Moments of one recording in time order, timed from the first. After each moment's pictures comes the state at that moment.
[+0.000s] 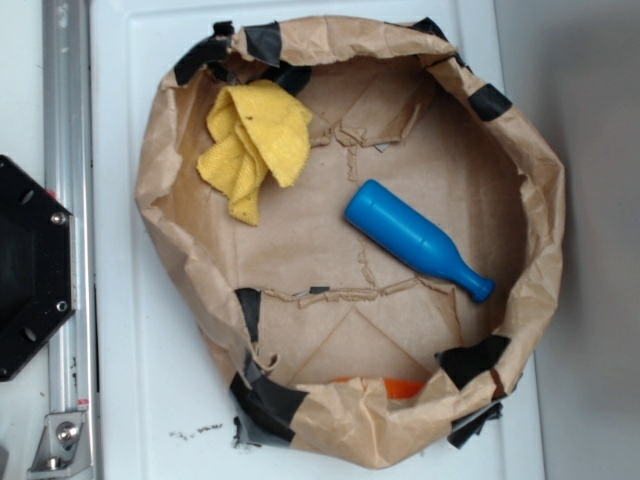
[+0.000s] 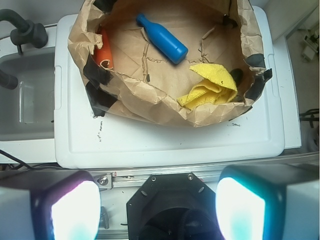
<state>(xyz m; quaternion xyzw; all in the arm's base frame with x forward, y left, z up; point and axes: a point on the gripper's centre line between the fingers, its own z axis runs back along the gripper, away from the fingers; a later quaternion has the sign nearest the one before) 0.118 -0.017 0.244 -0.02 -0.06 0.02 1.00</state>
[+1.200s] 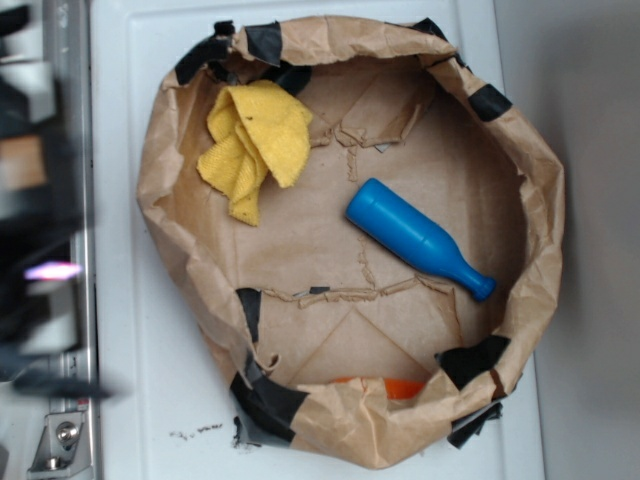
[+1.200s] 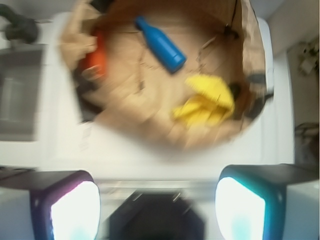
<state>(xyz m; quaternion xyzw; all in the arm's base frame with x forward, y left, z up) 0.171 0.013 0.199 0.04 -0.03 -0.03 1.00</state>
